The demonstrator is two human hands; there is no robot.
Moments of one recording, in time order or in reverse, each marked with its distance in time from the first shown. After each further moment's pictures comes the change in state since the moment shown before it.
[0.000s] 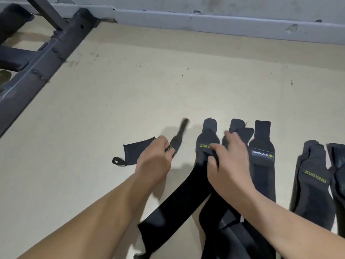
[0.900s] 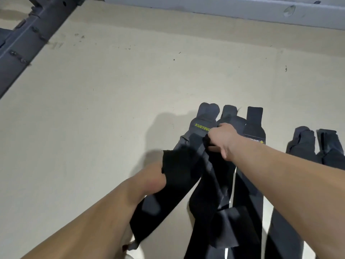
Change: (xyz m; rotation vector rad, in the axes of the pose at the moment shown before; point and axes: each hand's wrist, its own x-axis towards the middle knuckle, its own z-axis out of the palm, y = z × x) left_hand -0.036 -0.040 0.040 0.021 -0.650 -0.167; right_hand 0.079 0.027 0.007 0.658 -0.257 0.748
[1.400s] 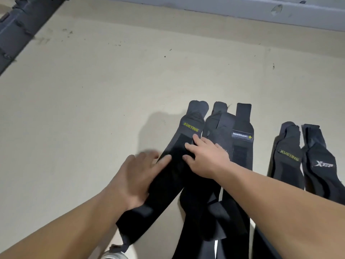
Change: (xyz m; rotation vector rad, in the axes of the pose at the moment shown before) left_hand -0.034 0.001 0.004 0.882 0.409 0.501; right_hand -0.037 0.053 -0.003 -1.249 -0.197 -0.469
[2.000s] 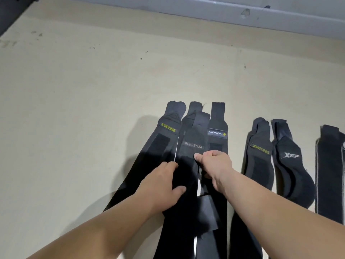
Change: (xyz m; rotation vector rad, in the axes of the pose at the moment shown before) left_hand 0.047 0.108 -0.013 -0.676 -0.139 -0.206; right_hand -0.037 0.056 0.016 1.320 0.351 0.651
